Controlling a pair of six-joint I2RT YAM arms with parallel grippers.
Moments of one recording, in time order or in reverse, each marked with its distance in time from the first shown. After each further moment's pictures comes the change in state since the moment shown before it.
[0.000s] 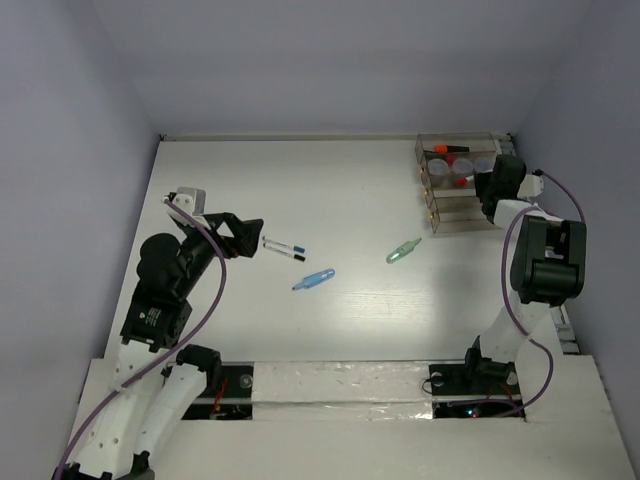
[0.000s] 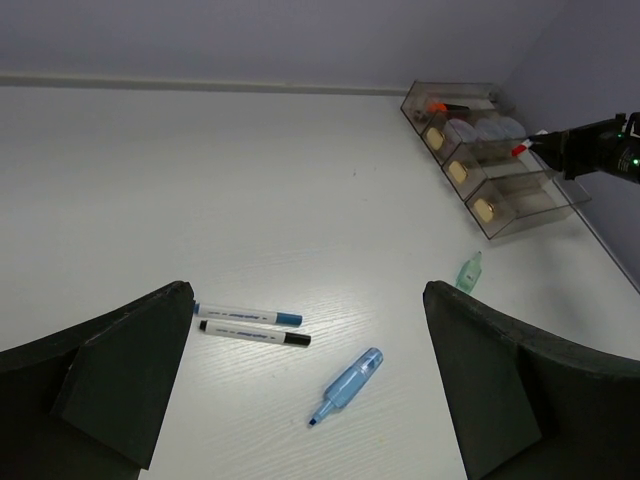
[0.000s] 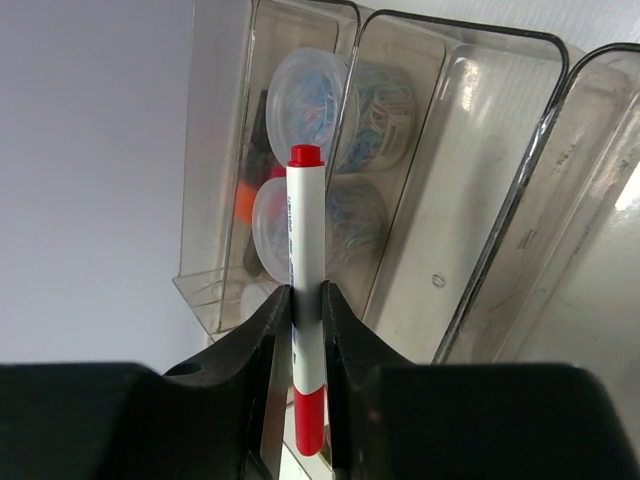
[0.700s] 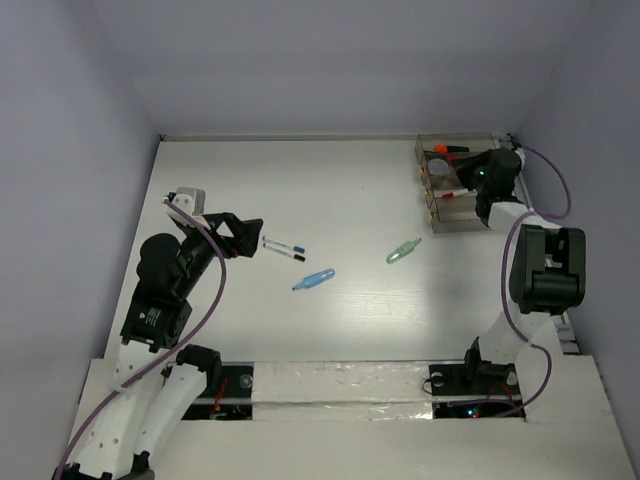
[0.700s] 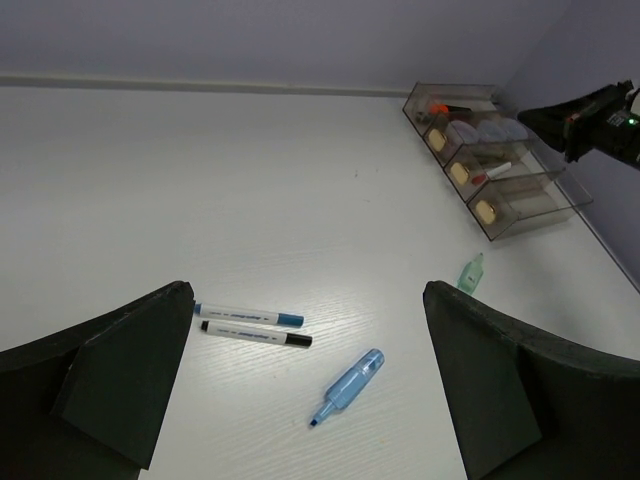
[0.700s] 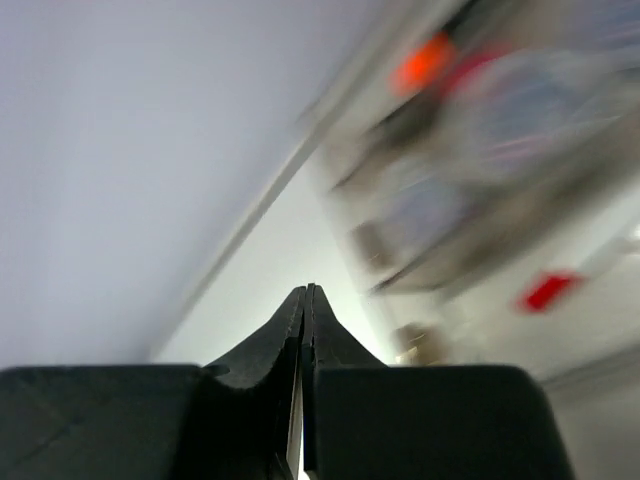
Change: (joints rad) left arm 0.000 0.000 0.000 0.000 -0.006 0.000; right arm 0.053 -0.074 -0.047 0.170 -0.334 -0.230
